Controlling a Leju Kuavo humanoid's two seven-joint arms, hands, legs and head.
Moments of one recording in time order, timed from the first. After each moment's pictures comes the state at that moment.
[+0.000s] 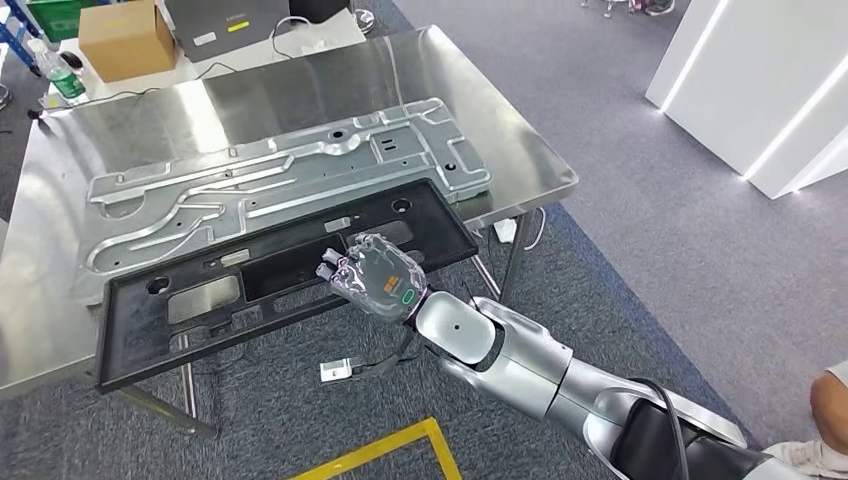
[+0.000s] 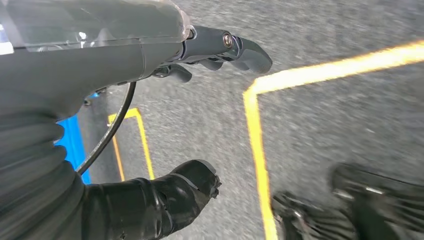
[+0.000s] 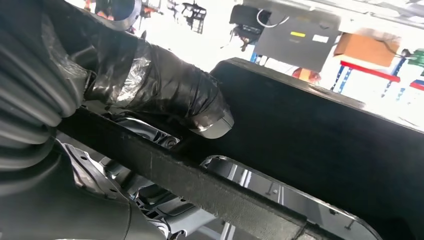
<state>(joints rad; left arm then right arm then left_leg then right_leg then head) -0.06 -0.01 1.21 -0.20 -1.19 -0.10 -0.14 -0.65 -0.15 0.76 -1.22 1.34 -0.16 -0.07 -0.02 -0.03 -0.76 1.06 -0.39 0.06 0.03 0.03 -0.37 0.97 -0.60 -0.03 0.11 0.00</state>
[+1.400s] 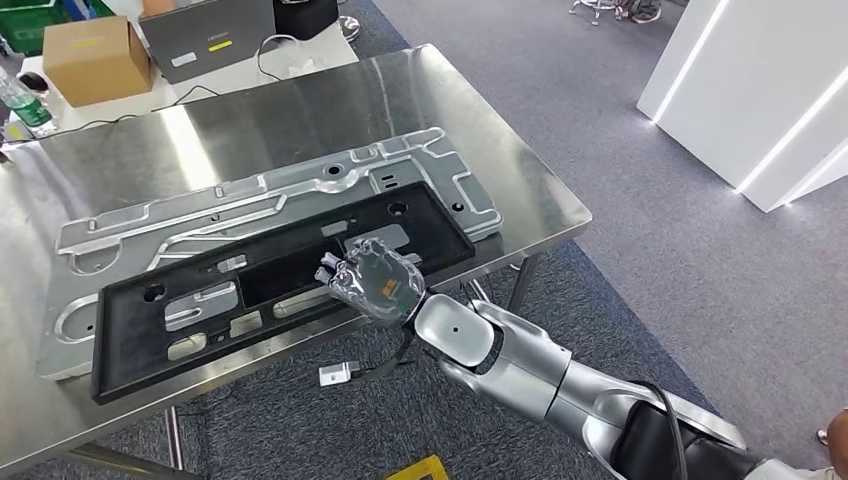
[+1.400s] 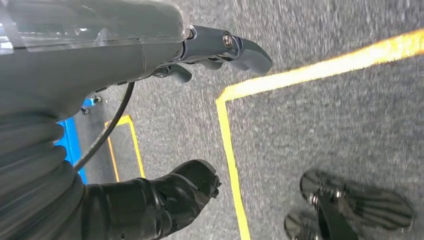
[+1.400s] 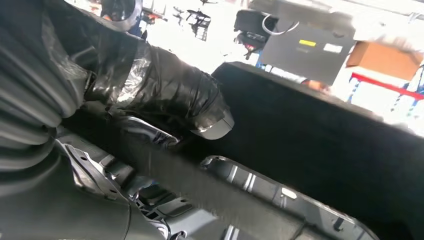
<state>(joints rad) -0.08 -0.02 1.21 -0.19 -1.20 -0.08 -0.12 -0.64 -0.15 0.77 -1.22 1.33 -0.16 -0.07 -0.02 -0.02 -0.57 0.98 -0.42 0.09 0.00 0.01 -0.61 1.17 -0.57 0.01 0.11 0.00</state>
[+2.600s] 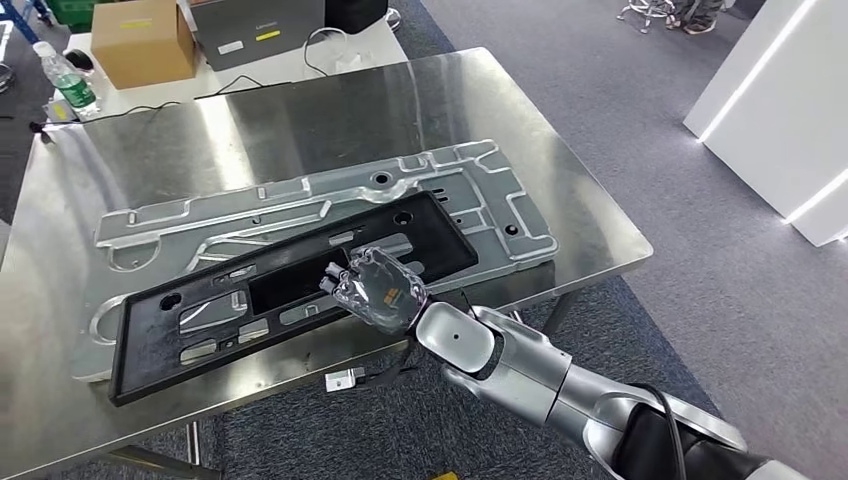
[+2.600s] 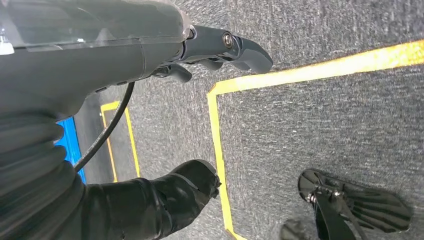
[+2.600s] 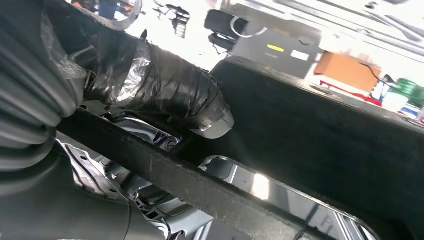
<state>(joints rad) -0.09 -0.03 1.21 -0.19 -1.21 -0.07 -0.13 -0.63 -0.16 0.78 -1.20 1.36 -0.17 -0.06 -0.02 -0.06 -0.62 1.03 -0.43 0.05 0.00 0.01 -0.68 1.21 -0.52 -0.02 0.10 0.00</state>
